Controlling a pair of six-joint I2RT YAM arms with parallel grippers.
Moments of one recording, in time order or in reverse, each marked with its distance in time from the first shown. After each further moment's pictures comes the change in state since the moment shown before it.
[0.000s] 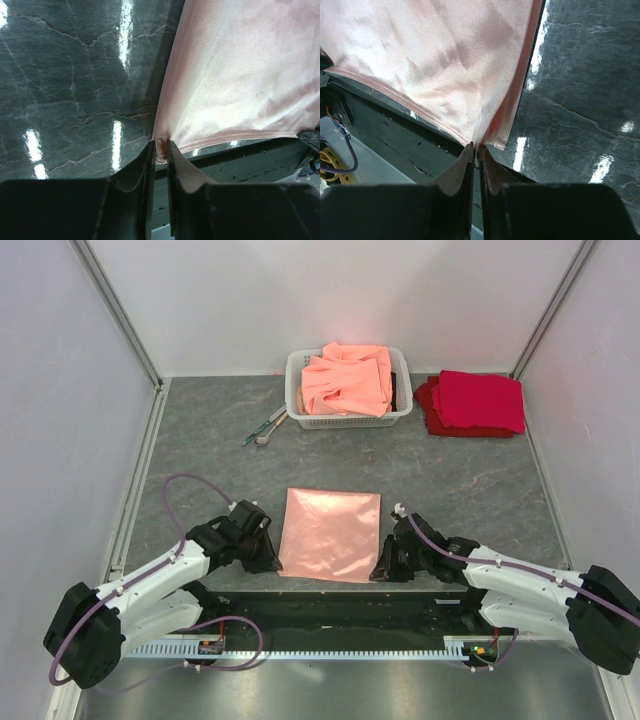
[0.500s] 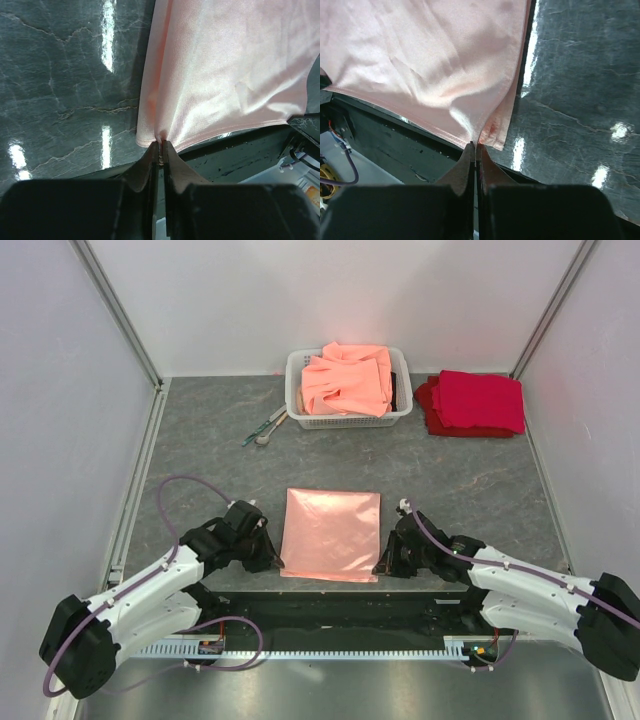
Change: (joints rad) left arm 0.000 -0.076 -0.005 0.007 0.035 -0.019; right arm 0.001 -0.055 0.037 -0.084 0.077 0.008
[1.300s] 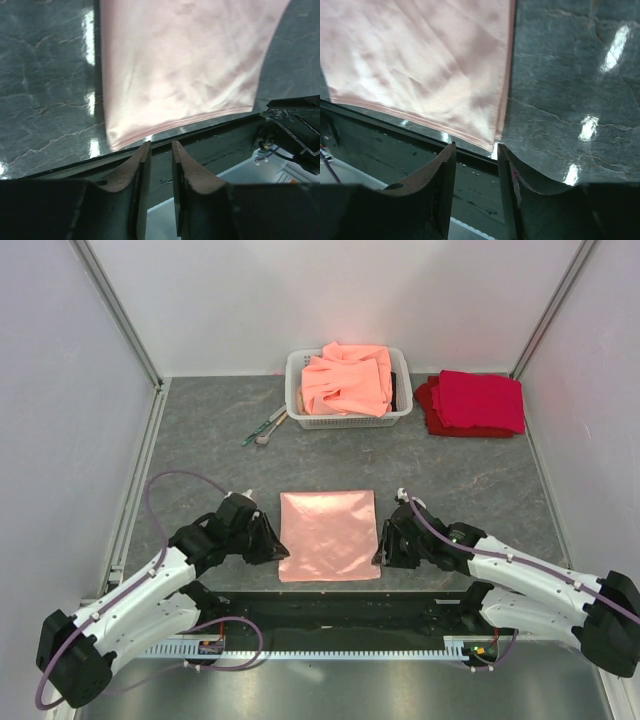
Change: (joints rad) left arm 0.000 -0.056 0.075 -0.060 0.012 -0.018; right arm 0.003 0.027 0.124 -0.181 0.094 -0.069
